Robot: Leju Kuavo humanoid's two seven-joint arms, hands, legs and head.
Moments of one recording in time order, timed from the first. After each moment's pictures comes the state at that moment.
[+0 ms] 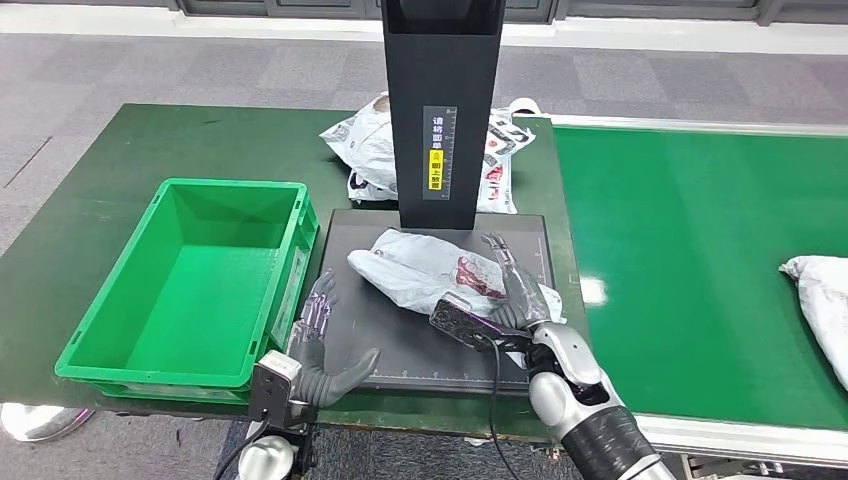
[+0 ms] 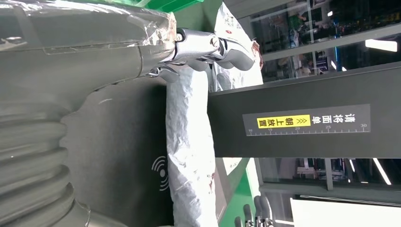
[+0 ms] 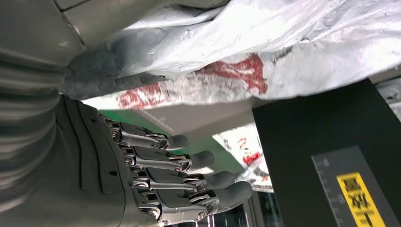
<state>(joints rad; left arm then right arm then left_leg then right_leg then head) 0.03 -0.21 -0.24 -1.40 -0.14 -0.03 -0.47 -0.35 -0.02 0.51 -1.12 0.80 -0.18 -0.02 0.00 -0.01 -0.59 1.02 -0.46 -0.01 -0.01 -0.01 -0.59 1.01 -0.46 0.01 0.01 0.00</state>
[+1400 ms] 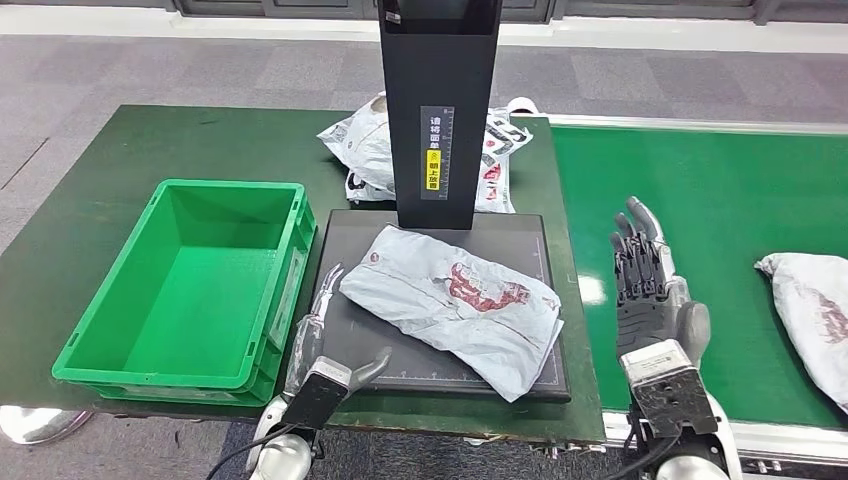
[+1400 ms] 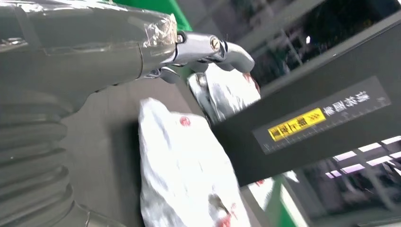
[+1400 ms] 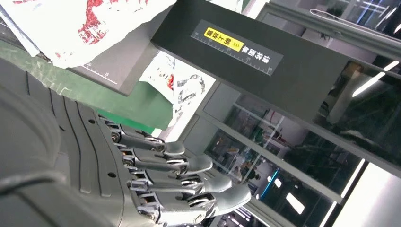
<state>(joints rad) 0.00 -0.23 -0.26 -1.38 -0.55 0.20 -0.41 0.07 0.05 0.10 -1.96 0.36 -0.04 -0.29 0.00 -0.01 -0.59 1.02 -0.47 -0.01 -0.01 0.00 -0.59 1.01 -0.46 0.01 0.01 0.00</state>
